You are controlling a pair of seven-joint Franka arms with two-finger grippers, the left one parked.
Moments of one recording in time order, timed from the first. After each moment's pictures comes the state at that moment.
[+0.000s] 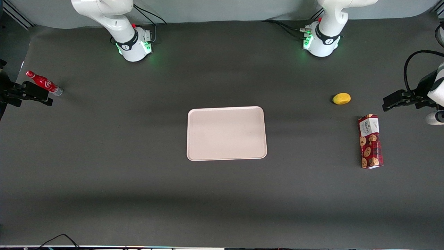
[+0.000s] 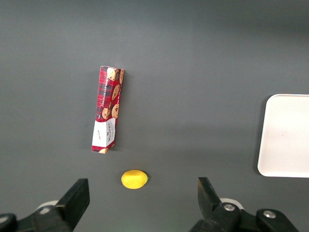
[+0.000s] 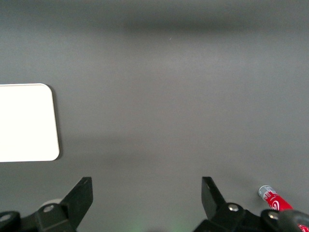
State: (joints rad) arm 0.02 0.08 -0.04 -1.39 -0.01 1.44 -0.01
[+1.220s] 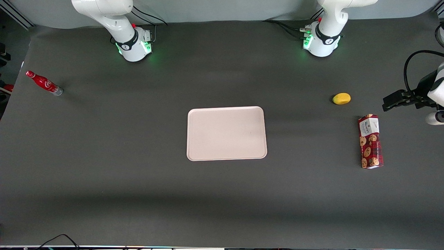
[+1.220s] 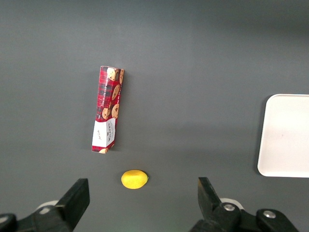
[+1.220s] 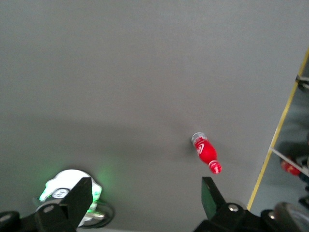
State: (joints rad) arm -0.03 -0.31 -0.40 -1.92 -0.23 1.53 -0.57
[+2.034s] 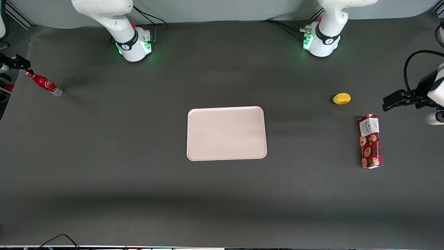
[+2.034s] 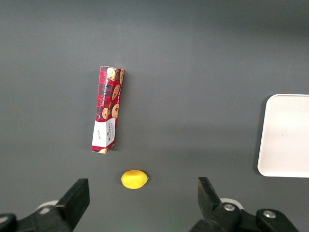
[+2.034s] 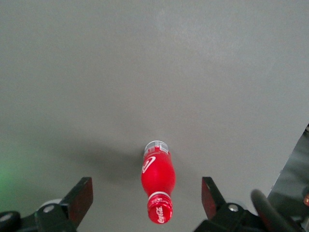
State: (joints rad) arm -0.03 -0.28 -0.87 -2.40 -0.33 2.24 -1.06
